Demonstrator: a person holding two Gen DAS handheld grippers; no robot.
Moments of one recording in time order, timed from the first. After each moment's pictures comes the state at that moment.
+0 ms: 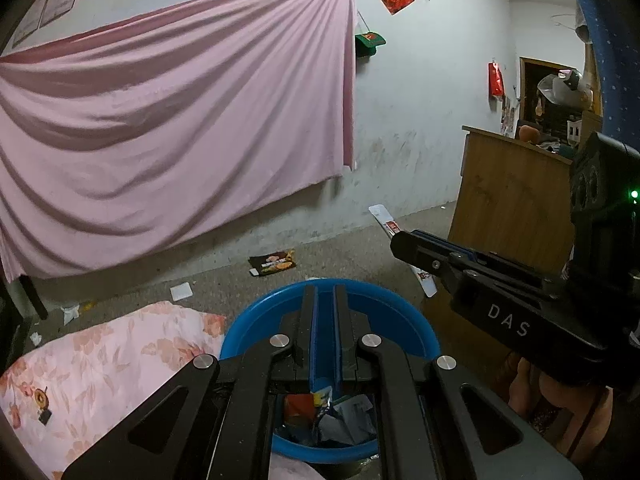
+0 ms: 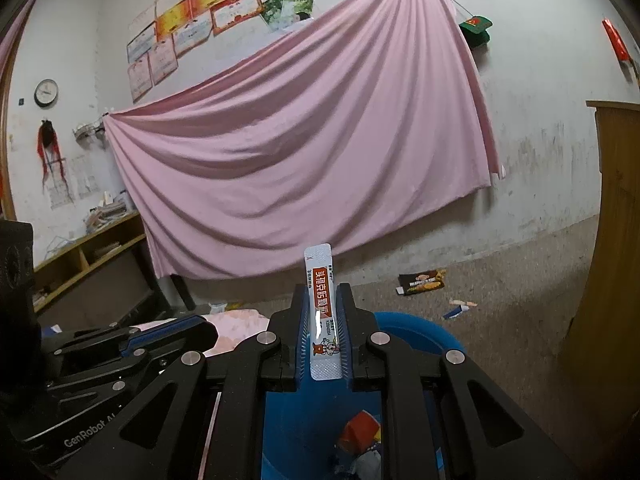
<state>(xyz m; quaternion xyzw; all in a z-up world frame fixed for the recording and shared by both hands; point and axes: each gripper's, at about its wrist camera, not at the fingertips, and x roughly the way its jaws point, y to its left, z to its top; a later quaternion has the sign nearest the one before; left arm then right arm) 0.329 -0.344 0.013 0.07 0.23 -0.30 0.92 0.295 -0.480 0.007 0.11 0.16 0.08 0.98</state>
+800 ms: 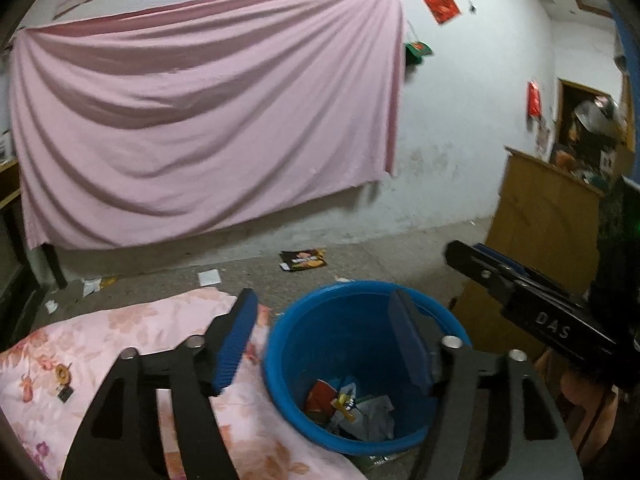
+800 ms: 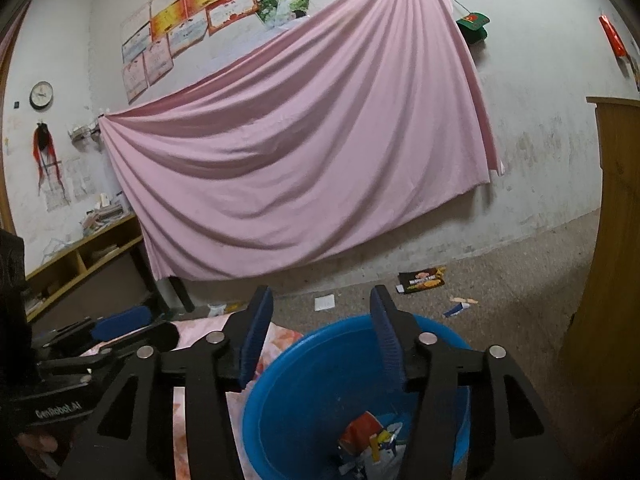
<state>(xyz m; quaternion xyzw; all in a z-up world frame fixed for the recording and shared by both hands) 0.336 -0.285 0.029 0.03 0.23 -0.23 0.94 0.304 -0.471 0.008 0.12 0.15 0.08 0.98</state>
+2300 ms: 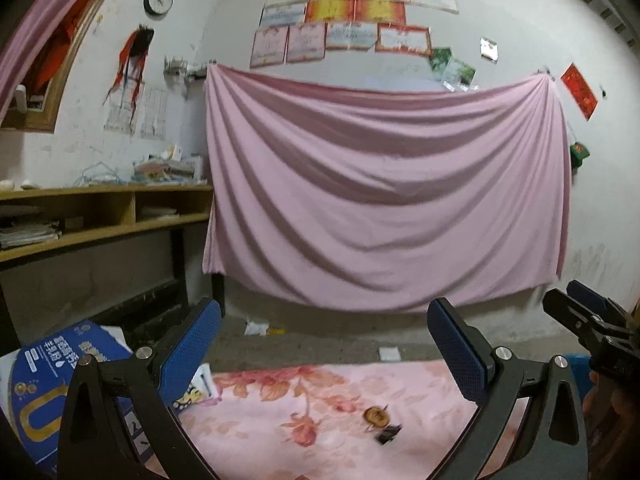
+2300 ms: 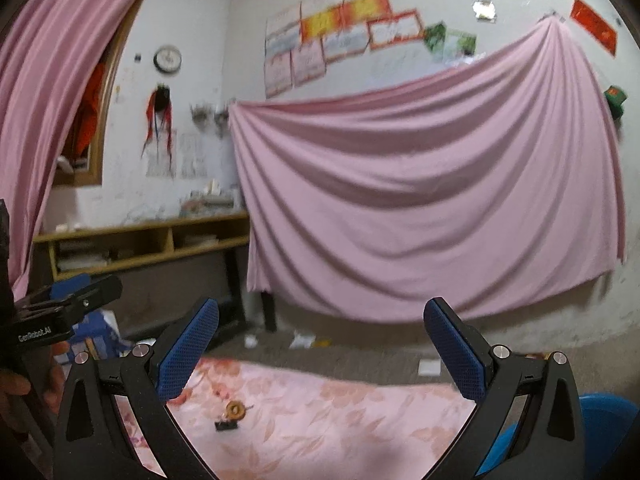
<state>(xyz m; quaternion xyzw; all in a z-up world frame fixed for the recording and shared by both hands) 0.290 0.012 0.022 -0.03 0.08 0.05 1.00 0.354 -0.234 0.012 0.01 0.06 0.26 0.96</state>
